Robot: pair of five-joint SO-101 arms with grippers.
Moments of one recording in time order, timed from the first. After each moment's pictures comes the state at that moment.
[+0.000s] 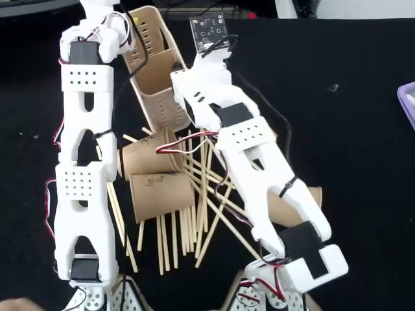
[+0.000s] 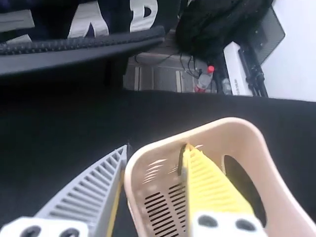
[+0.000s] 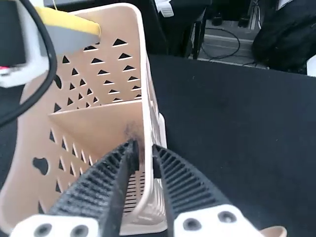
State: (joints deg) left arm -3.9 47.0 -78.1 65.5 4.3; right arm -22.6 -2.0 16.0 24.0 -5.0
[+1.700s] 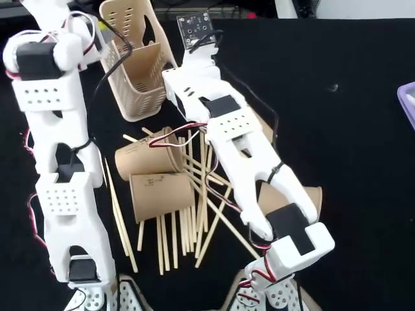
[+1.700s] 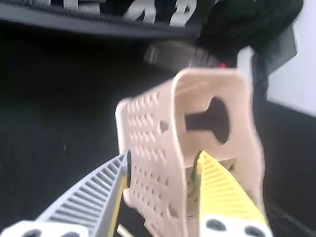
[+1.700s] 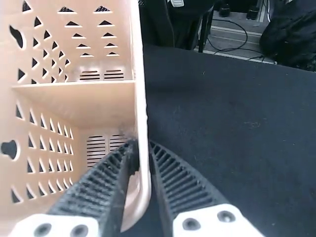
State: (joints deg) left arm -8.2 33.5 -86.8 100.6 14.5; right arm -22.9 6.5 8.6 24.7 -4.3
